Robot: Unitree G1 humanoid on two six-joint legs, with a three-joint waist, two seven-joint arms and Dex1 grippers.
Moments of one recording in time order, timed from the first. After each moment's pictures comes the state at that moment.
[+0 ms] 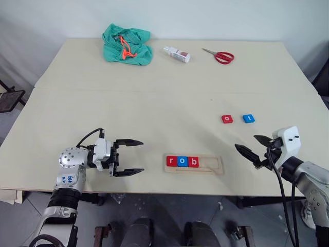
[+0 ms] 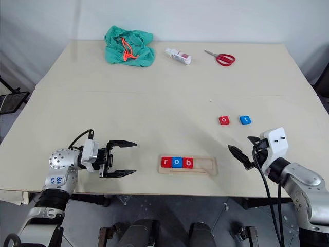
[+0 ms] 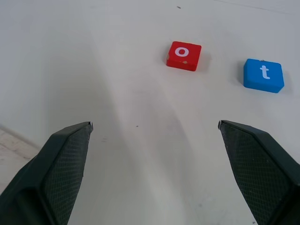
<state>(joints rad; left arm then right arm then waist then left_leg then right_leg) -0.41 0.51 0.04 0.45 -0.43 -0.35 -1.46 -0.02 -0.65 -0.37 -0.29 0.50 0.61 0.63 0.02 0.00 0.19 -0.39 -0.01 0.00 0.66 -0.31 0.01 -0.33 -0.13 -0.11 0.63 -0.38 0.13</state>
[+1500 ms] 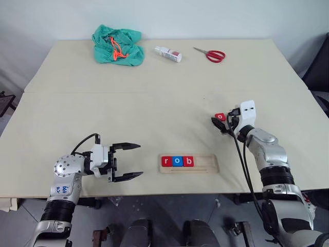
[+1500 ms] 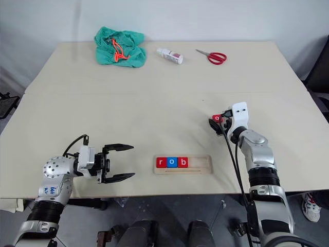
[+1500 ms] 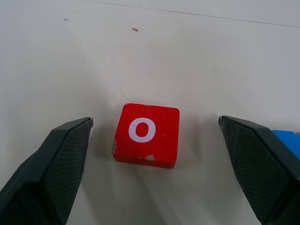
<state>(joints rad) -0.28 0.53 0.06 0.28 -0.43 -0.32 -1.35 -0.66 -0.42 -0.13 0.54 0.22 0.31 0.47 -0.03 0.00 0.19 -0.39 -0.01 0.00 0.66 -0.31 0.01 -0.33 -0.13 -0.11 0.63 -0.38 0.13</state>
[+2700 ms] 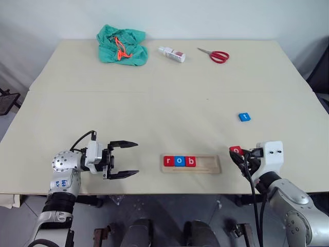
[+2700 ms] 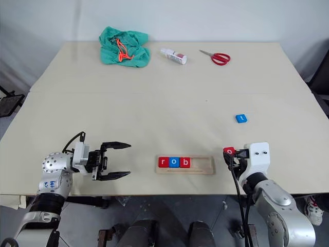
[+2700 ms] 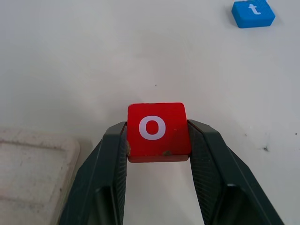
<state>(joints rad) -0.37 0.53 0.08 0.44 -0.49 -0.35 -1.50 0.09 -0.34 -0.31 -0.66 0.45 0.87 0.22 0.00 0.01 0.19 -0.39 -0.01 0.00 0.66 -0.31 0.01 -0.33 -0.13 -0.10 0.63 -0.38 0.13</state>
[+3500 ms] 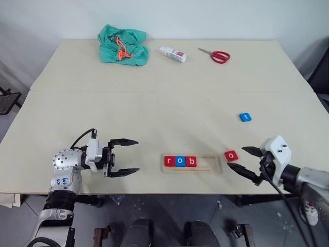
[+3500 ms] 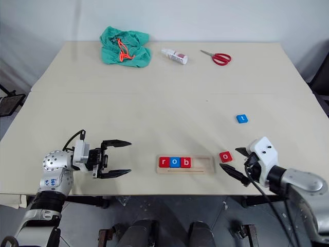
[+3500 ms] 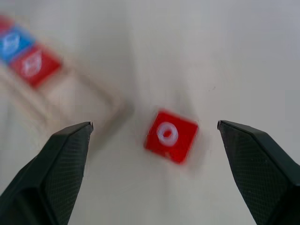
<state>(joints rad) -0.39 0.52 0.08 0.44 -0.49 -0.35 -1.50 0.05 -0.87 -0.26 -0.32 0.45 0.52 0.90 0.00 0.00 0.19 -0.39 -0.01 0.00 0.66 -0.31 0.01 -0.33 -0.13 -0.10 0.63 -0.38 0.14</state>
